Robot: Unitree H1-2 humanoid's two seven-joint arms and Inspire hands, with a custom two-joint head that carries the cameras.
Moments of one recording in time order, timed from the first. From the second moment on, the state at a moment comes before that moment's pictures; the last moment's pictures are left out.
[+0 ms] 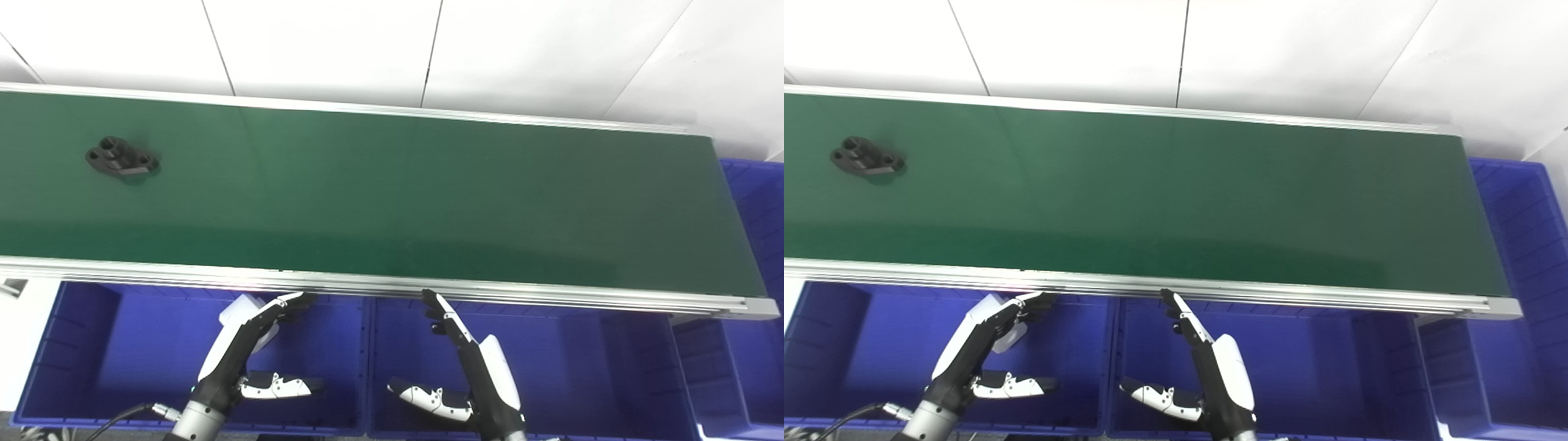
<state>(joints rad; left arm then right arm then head) 0.27 0.50 -0.75 0.10 0.09 -0.44 0.44 0.54 -0.07 0.38 -0.04 -0.53 -0.35 -0.19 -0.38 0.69</state>
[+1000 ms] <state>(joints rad) 0.28 0.48 -0.71 0.12 0.08 -0.44 0.40 0.55 -0.07 0.37 -0.04 -0.53 -0.35 -0.18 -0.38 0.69</state>
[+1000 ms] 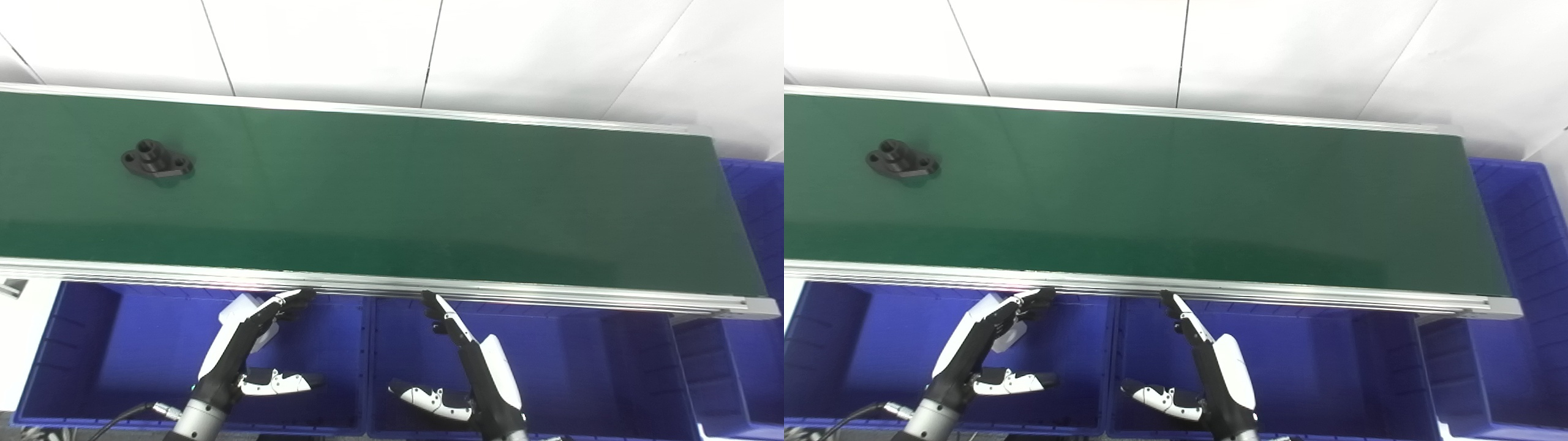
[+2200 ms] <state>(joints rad) 0.25 0.48 -0.81 0.17 0.14 -0.44 0.52 0.53 -0.09 0.35 0.03 -0.52 -0.38 -0.19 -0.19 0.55</state>
